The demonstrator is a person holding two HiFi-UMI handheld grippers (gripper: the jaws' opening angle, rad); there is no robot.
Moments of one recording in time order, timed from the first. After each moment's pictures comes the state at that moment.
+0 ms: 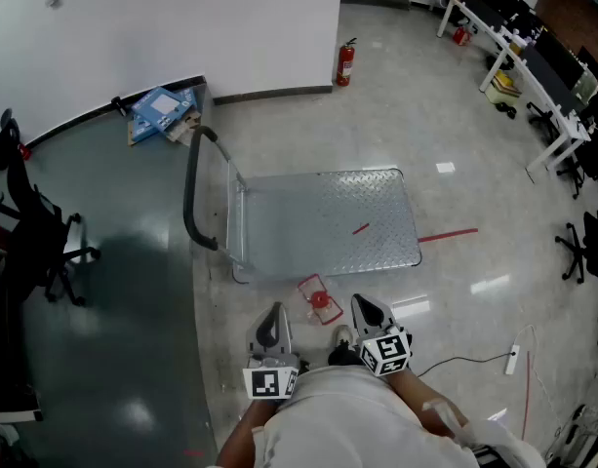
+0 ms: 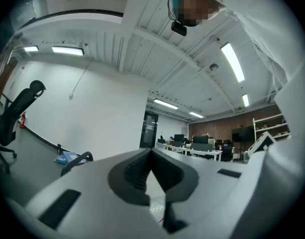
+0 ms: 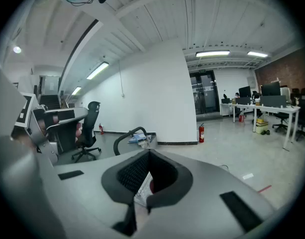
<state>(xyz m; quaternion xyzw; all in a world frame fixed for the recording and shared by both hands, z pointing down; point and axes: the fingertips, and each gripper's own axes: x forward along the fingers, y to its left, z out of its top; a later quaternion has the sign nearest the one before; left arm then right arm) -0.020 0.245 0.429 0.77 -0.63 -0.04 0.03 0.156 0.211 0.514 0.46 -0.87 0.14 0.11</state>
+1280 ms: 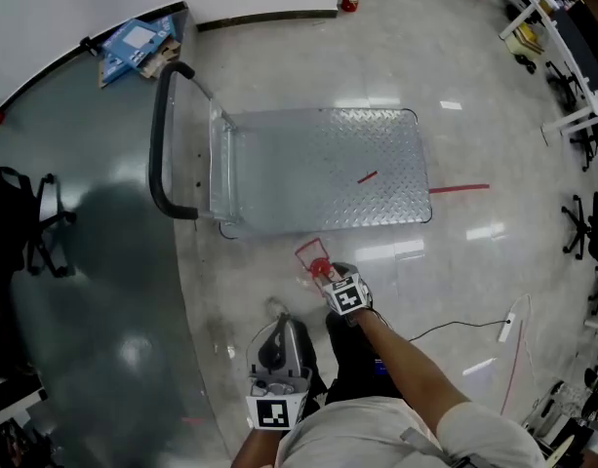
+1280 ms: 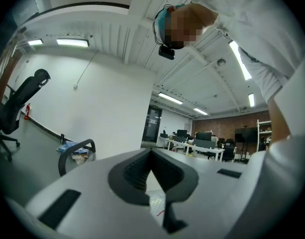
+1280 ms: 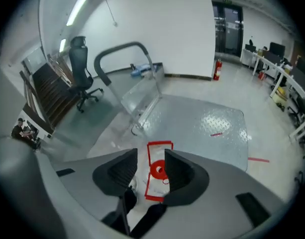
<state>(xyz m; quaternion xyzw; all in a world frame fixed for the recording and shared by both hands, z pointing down) -0.001 0.232 0.467 0.77 -0.64 -0.03 0.09 0.106 0.182 0.828 0.32 -0.78 0.31 0.43</state>
